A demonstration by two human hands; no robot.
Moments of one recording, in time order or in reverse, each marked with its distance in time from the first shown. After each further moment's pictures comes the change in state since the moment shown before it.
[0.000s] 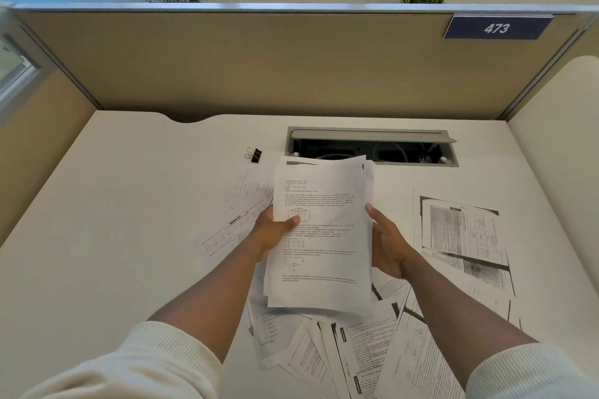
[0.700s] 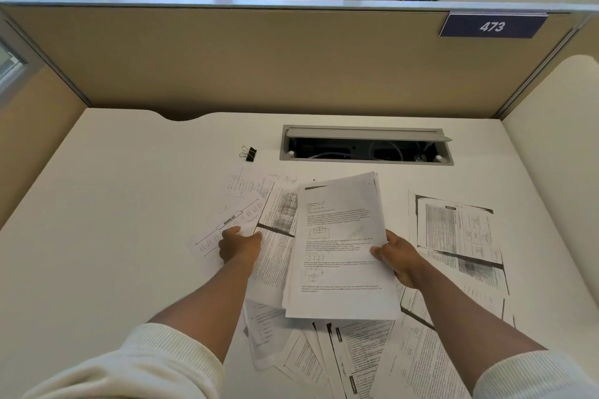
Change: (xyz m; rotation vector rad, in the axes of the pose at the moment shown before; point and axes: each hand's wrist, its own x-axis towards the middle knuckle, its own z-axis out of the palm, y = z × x) left_hand -0.002 -0.036 -0.014 0.152 0.650 -0.294; right_hand -0.004 0.020 -0.038 -0.316 0.343 0.071
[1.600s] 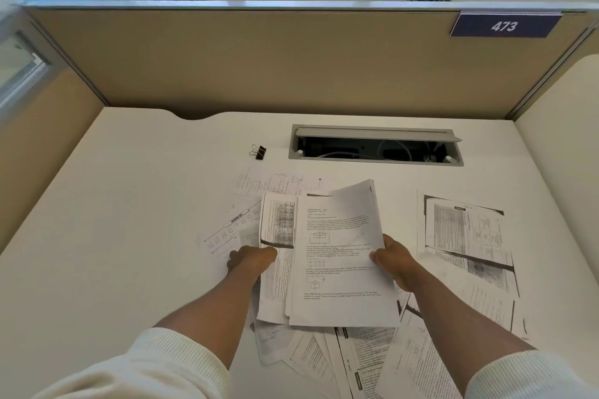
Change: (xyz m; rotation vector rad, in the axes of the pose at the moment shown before) left_hand -0.025 -0.013 -0.017 0.558 -0.218 -0.082; right_hand -0.008 0.005 0.023 -0.138 0.020 -0.027
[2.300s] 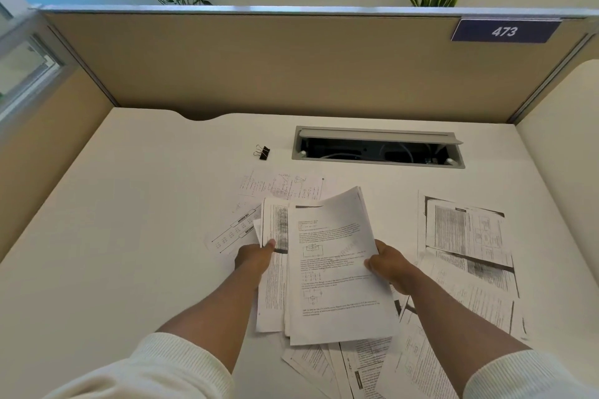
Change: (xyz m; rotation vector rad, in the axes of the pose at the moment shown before) left_hand -0.005 -0.010 0.005 -0.442 0.009 0.053; right_hand -0.010 0.002 0.009 -0.074 -0.106 -0.005
